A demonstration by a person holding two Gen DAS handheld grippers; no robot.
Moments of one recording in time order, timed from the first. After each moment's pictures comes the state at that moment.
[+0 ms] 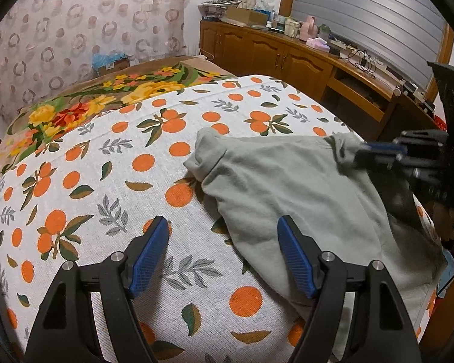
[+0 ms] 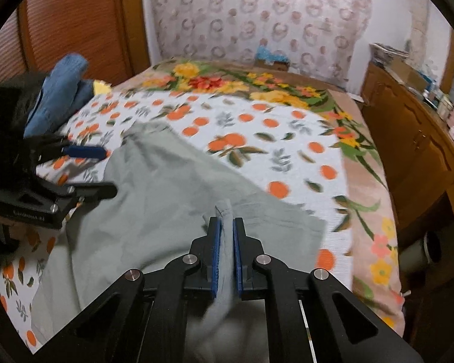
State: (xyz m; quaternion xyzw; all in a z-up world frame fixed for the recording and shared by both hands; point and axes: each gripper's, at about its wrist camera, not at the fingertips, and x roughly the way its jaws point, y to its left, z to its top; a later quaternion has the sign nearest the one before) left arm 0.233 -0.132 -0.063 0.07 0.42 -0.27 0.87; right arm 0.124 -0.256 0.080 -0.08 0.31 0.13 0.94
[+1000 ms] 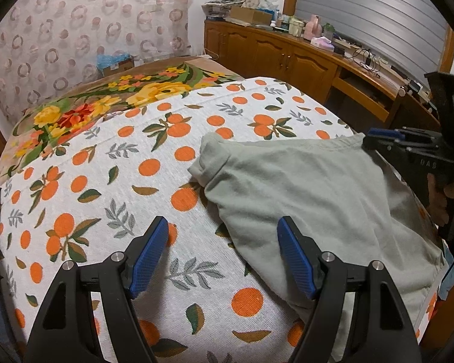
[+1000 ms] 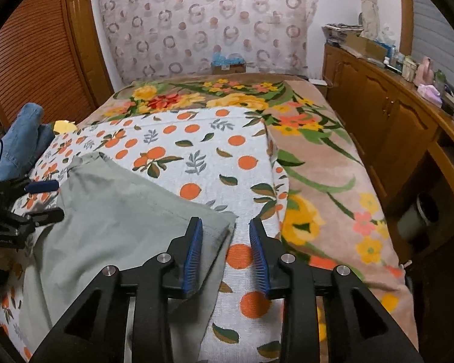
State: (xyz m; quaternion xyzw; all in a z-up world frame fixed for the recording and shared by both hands) left arm 0.236 -0.133 -0.054 0.08 0.42 -0.25 0.87; right arm 0.133 -0.317 0.070 0.00 0.31 0.07 0.95
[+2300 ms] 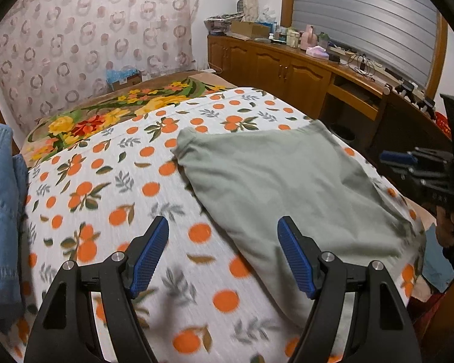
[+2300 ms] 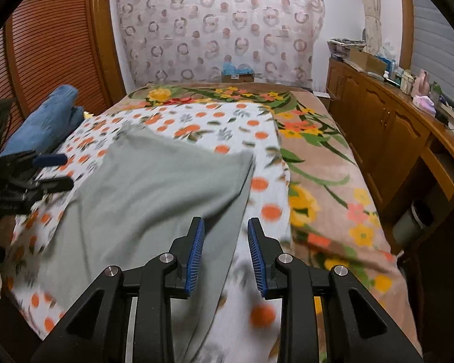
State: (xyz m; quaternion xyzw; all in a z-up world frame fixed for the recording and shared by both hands) left arm 0.144 -0.132 -0.030 0.09 0.38 -0.24 0.89; right arm 0.018 -0.298 0.060 -0.02 0.28 0.08 0.96
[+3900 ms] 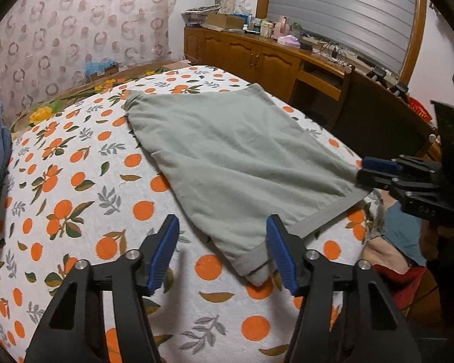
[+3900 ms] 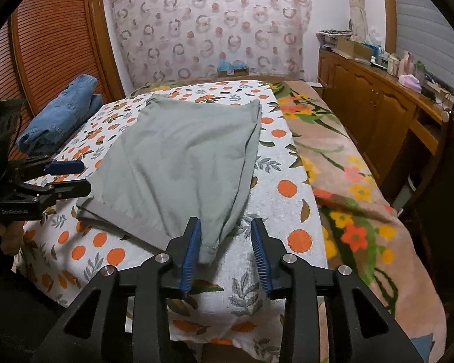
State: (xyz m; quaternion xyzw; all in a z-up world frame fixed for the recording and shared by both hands) left arm 0.054 -0.147 -0.044 0.07 0.40 -0.29 0.87; right arm -0.067 -0.289 0.039 0.02 0.28 0.07 0.96
